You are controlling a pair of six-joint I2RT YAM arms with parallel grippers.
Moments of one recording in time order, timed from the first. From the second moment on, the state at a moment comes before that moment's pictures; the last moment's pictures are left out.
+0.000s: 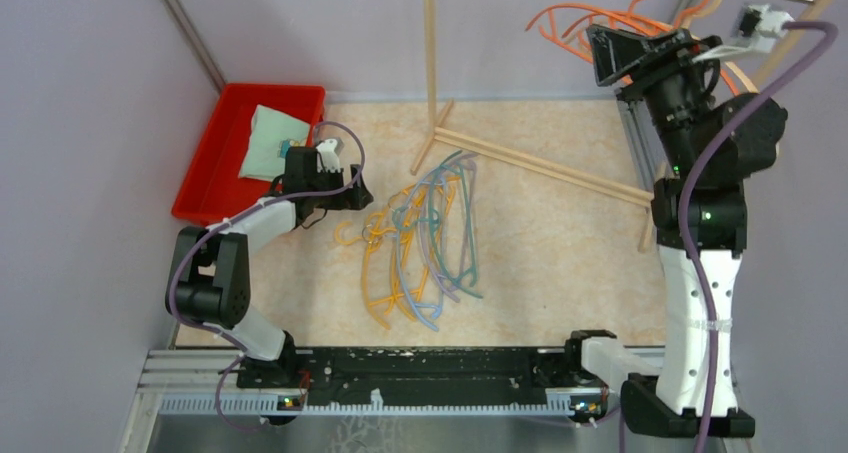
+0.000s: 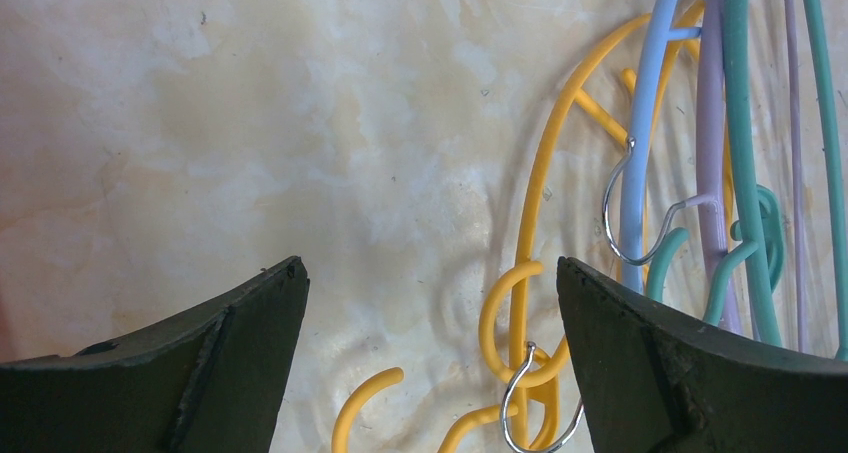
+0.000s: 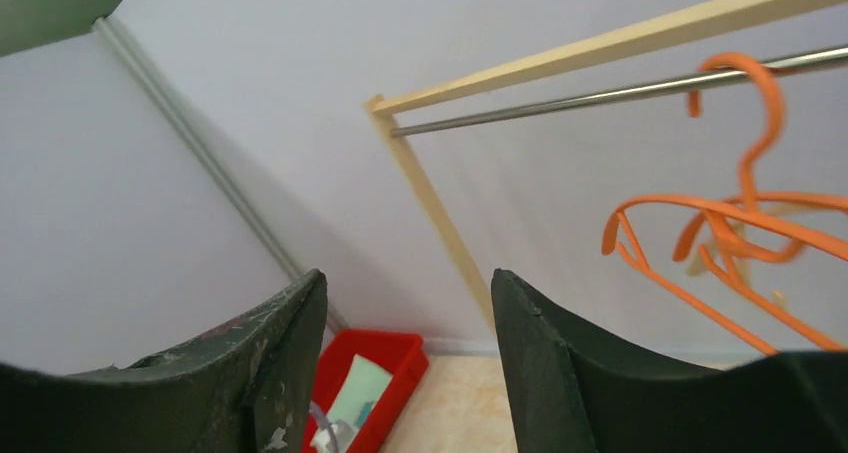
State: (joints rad) left arm -0.19 1.59 0.89 0.03 0.29 -0.15; right arm -0.01 1.02 1.60 -0.18 -0.22 0.61
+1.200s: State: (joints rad) left arm -0.19 1.59 0.86 0.02 0.30 -0.19; right arm 0.75 1.76 1.19 -0.61 -0.18 0.19
